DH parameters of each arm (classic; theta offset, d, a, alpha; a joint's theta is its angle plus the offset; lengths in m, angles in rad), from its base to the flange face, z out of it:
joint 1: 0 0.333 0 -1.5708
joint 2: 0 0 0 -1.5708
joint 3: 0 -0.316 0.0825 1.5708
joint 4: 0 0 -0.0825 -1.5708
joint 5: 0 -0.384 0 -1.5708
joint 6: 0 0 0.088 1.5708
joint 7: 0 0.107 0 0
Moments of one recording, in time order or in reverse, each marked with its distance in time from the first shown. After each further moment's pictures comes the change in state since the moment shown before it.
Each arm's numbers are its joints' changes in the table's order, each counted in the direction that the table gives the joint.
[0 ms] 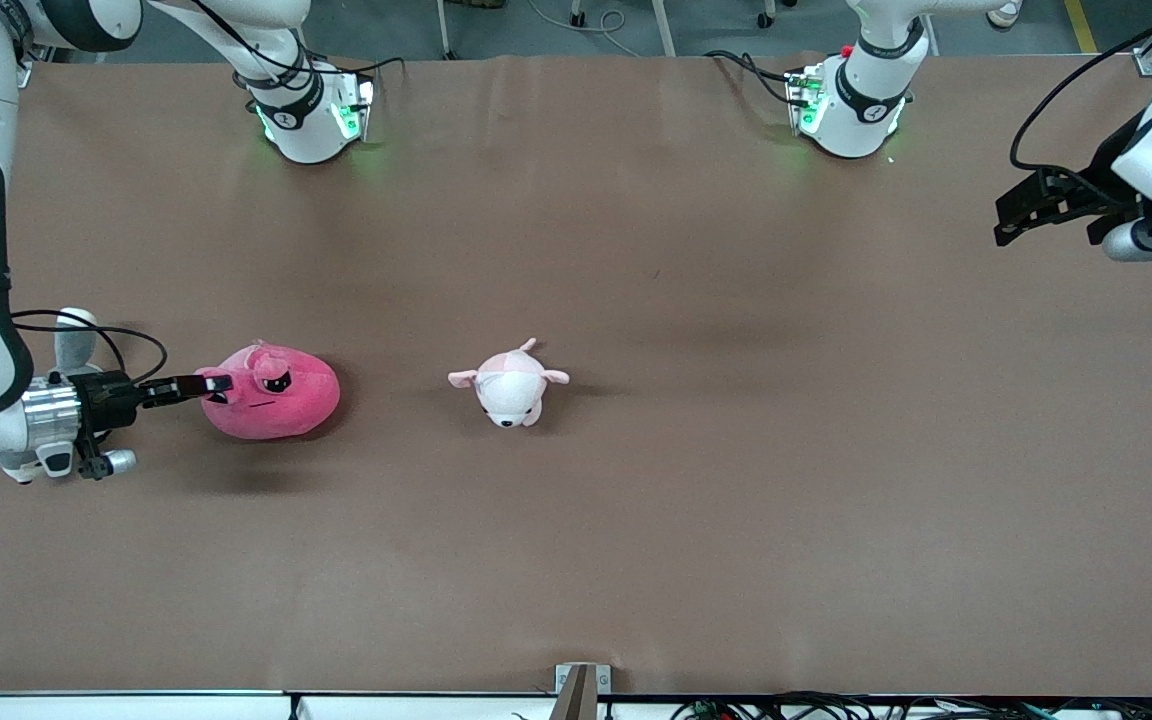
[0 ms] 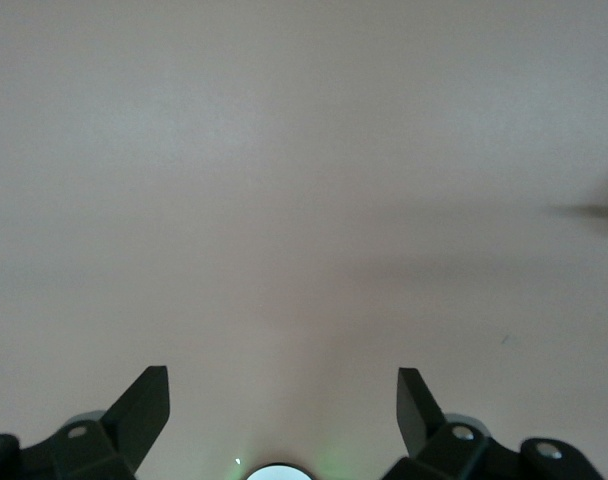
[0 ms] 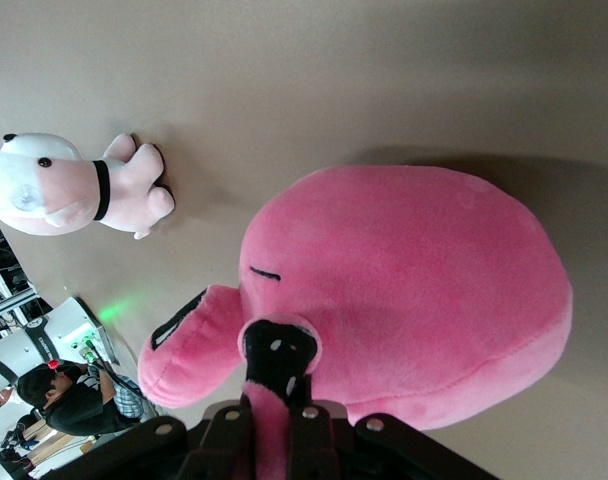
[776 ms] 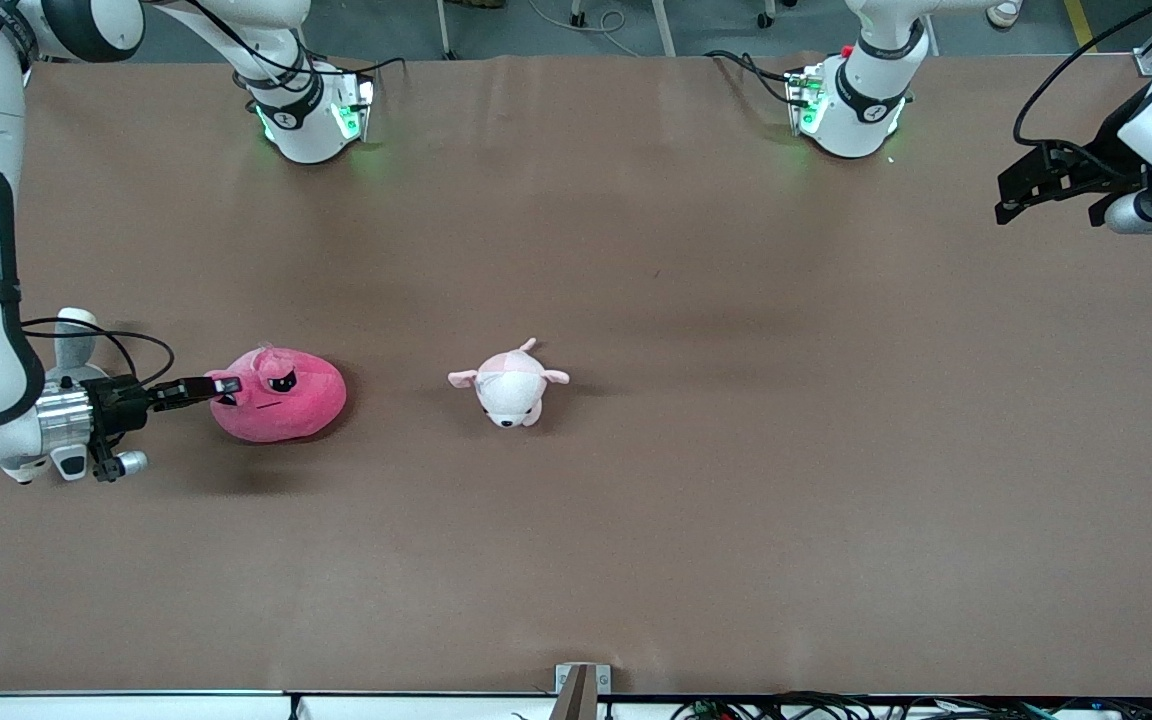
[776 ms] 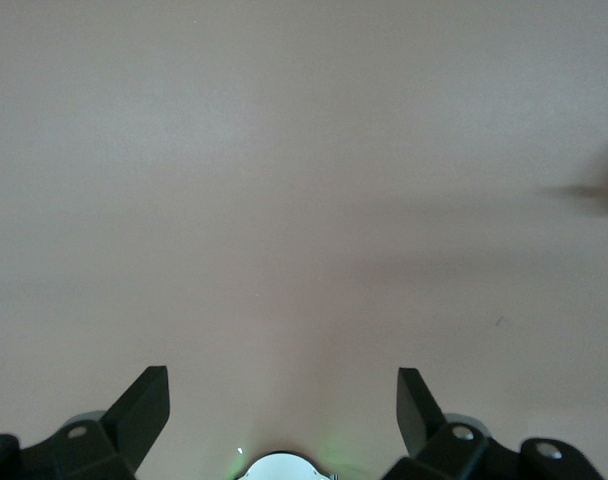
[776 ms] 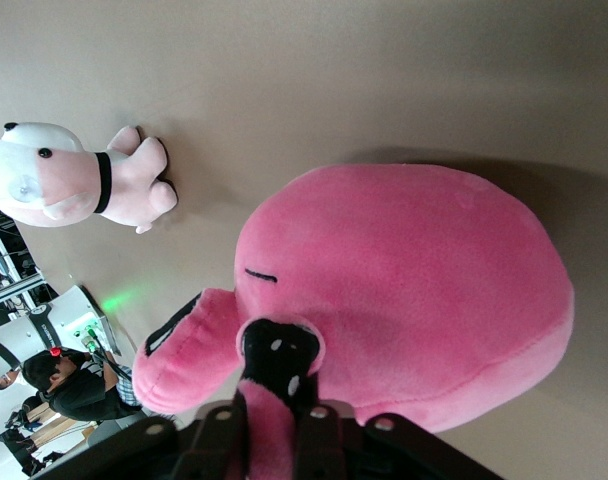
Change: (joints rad) left arm 0.062 -0.026 0.078 0.006 0.007 -0.028 0.014; right arm -0.002 0.026 0.000 -0.001 -0.019 0.004 -0.055
